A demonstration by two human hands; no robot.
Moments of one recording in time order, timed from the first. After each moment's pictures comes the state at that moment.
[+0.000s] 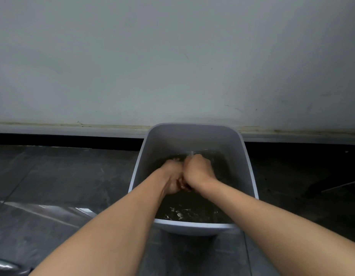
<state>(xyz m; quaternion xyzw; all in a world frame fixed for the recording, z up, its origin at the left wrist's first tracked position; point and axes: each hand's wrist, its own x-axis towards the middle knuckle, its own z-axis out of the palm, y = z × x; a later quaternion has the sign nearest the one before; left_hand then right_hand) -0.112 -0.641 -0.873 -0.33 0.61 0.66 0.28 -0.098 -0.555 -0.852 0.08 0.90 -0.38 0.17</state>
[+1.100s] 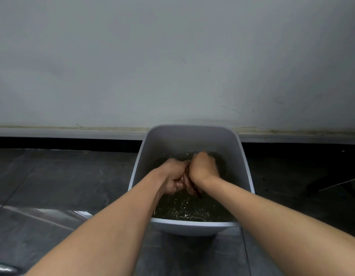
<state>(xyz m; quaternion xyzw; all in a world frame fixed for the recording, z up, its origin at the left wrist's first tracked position) -0.109 -0.639 -0.867 -0.28 0.65 0.64 0.29 -0.102 -0.542 -0.856 0.09 0.92 -0.37 0.12</state>
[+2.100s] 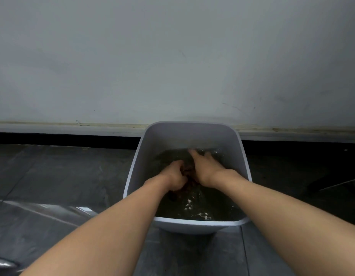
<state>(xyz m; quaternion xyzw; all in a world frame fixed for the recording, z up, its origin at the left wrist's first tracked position) -0.105 -0.643 -0.889 -0.06 0.90 0.35 0.24 -0.123 -0.517 -0.868 -0.10 0.95 -0.17 0.25</state>
